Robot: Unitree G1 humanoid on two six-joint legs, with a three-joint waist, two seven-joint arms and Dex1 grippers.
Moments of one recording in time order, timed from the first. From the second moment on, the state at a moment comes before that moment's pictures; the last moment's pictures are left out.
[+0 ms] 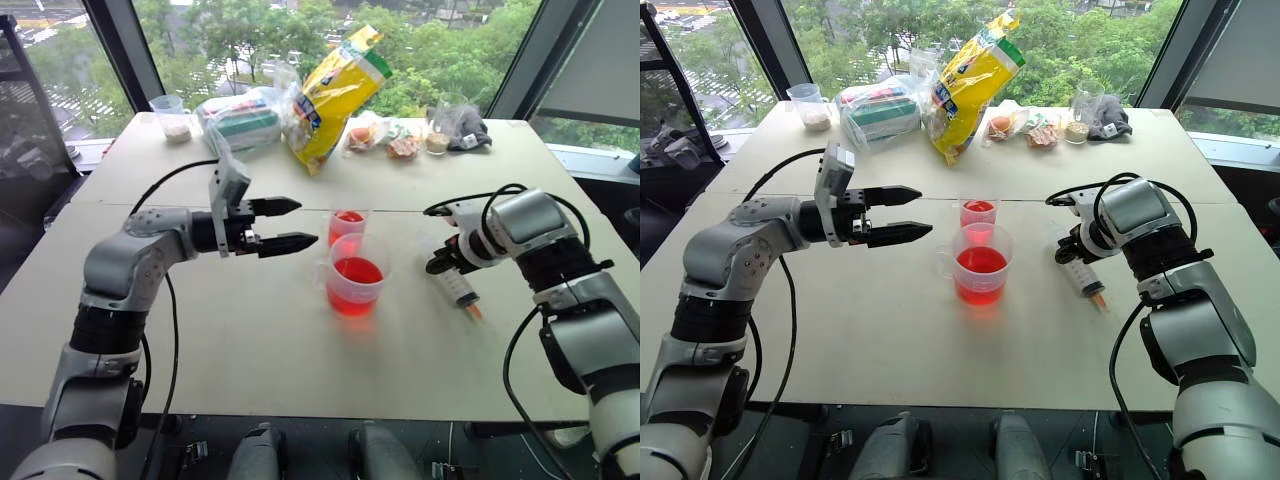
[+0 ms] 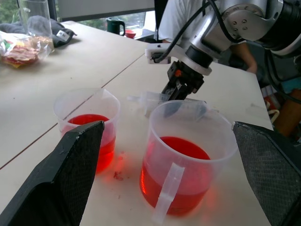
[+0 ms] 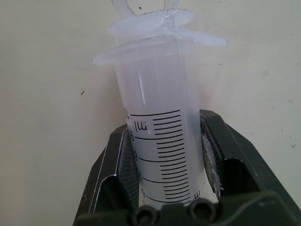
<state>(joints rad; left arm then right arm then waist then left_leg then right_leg) -0.72 0.59 -0.01 -0.03 -0.61 0.70 -1.06 -1.00 -0.71 0.30 0.36 0.22 1.41 0.67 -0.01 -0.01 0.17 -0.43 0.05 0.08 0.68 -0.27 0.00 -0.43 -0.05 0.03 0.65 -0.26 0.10</state>
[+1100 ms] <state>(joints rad) -1.10 0.45 -0.10 0.42 -0.43 0.51 -1.24 -0.25 -0.17 0.01 -0.31 0.31 0.24 0.57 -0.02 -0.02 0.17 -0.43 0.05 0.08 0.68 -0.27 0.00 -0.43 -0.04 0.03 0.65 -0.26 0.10</state>
